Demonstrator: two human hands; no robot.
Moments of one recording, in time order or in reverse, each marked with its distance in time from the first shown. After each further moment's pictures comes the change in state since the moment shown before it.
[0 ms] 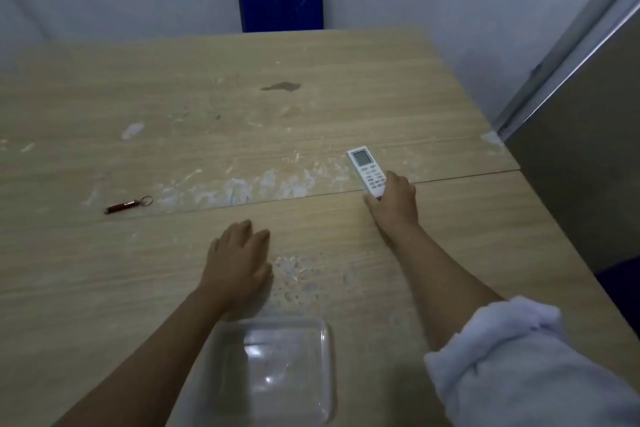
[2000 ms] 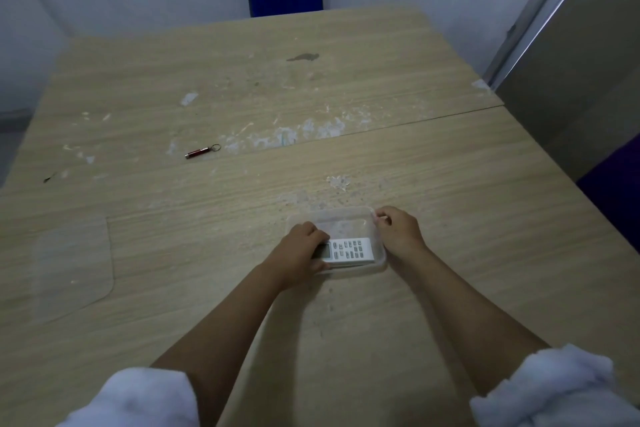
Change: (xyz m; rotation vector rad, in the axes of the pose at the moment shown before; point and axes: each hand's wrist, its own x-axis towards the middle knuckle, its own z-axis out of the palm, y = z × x) left_hand -0.150 -0.016 0.012 -0.080 -0.126 0.404; right_hand -0.254 -0.014 0.034 0.464 -0.105 0.227
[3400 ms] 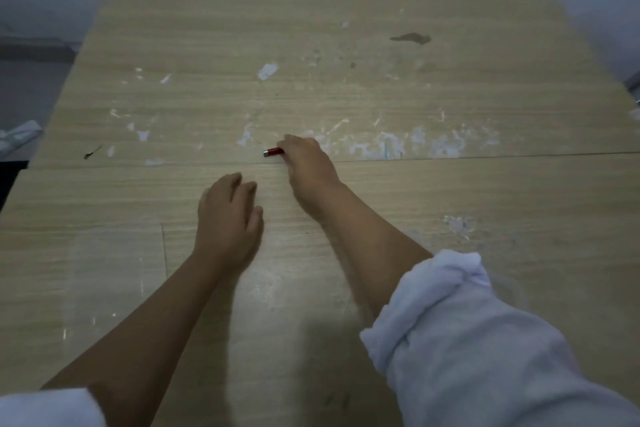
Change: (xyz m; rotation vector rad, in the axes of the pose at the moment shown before) left_hand -0.026 -0.250 -0.081 -0.031 0.501 -0.475; right_hand 0.089 -0.202 0.298 -0.558 -0.276 -0.767
